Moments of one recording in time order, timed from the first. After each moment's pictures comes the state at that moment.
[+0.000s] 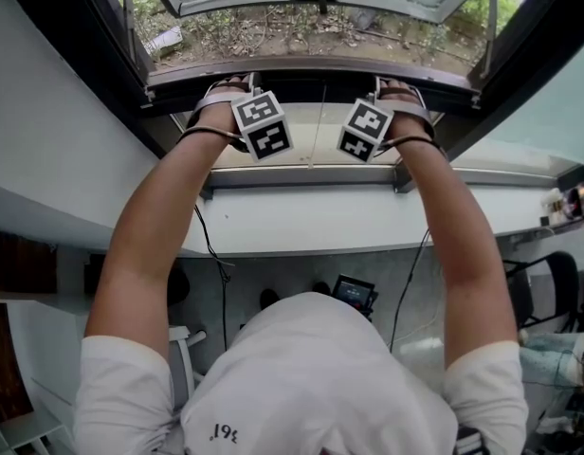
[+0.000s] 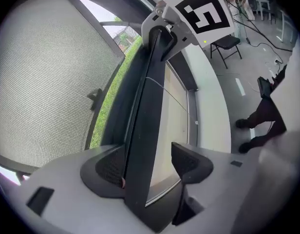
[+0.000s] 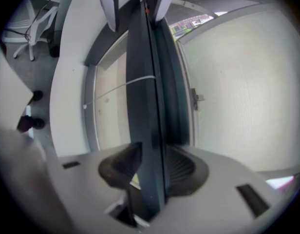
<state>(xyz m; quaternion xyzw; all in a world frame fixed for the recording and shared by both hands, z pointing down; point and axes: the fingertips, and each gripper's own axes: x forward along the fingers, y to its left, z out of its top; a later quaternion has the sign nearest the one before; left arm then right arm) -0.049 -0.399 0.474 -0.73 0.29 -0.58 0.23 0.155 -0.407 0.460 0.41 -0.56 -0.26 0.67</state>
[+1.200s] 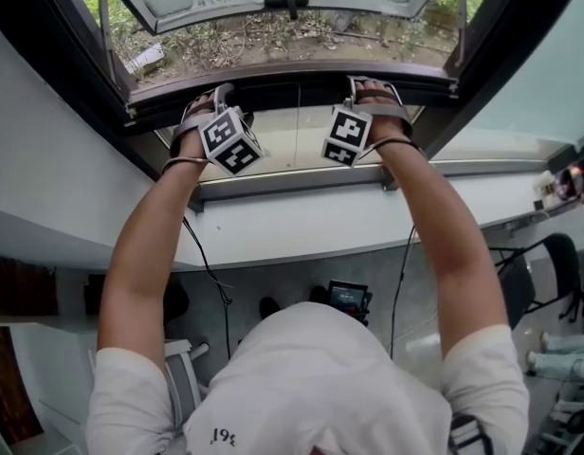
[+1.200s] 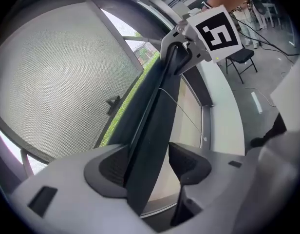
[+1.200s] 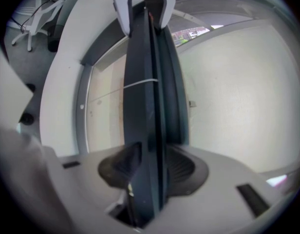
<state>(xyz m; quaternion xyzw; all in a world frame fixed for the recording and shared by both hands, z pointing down) -0.048 -0.406 0.457 -0.77 0.36 -0.47 0.24 0.153 -0.409 0.455 0.43 -0.56 -0.32 0.63</state>
